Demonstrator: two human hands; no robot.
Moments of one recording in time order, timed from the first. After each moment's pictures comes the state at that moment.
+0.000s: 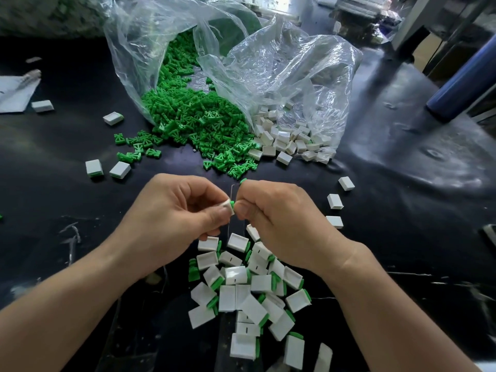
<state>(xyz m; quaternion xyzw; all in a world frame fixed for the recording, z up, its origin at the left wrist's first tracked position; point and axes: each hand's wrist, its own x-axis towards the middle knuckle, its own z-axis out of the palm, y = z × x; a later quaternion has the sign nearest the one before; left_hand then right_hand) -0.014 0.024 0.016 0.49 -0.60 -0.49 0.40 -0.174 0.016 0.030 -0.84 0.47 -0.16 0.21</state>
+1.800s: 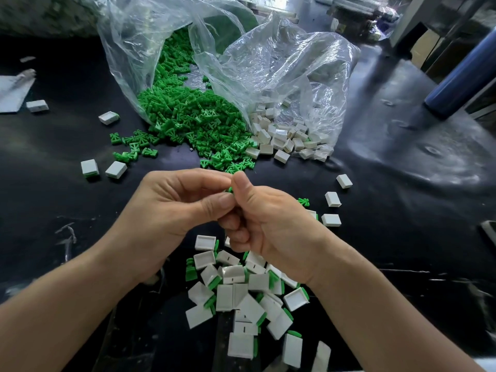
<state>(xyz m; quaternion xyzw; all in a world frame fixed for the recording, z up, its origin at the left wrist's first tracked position) -0.019 0.025 0.019 0.36 -0.52 -0.61 0.48 -0.160 0.024 0.029 -0.46 0.38 -0.31 0.74</state>
